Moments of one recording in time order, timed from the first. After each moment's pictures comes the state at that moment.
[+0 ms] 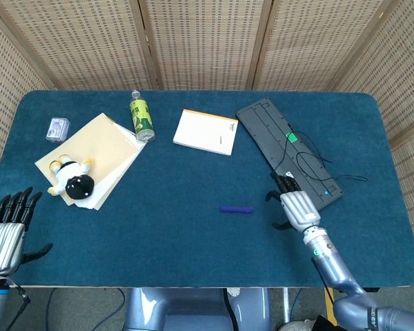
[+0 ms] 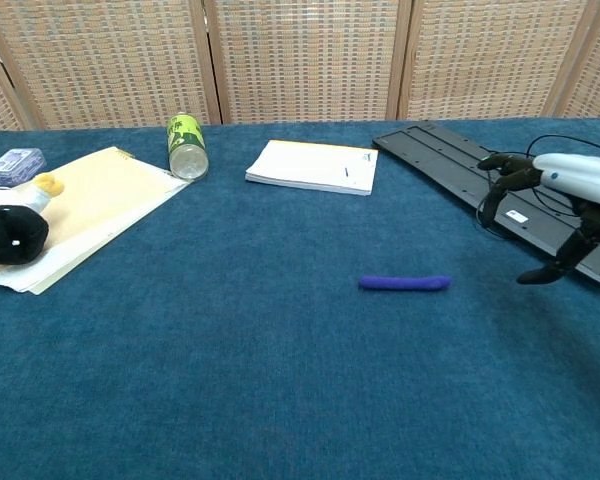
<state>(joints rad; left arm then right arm) -0.07 -1.09 -0.04 -1.92 1.47 1.50 0.35 0.49 -1.43 0.22 -1.56 -1.25 0.95 -0.18</state>
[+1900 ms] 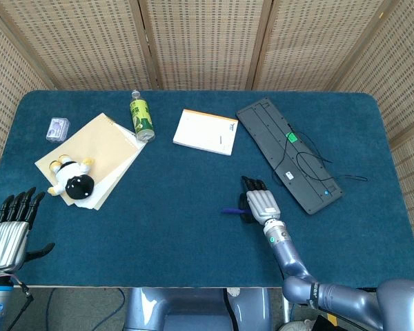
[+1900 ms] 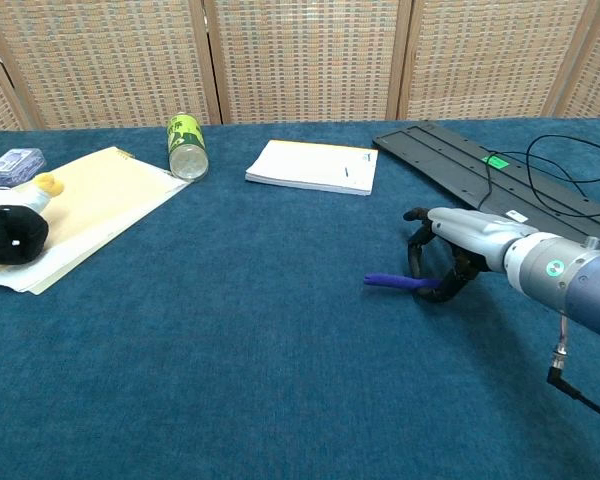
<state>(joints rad) -0.09 -1.11 -0.04 -1.91 1.43 1.48 0.38 0.69 -1.75 0.23 -1.31 -0.92 0.92 -0.35</state>
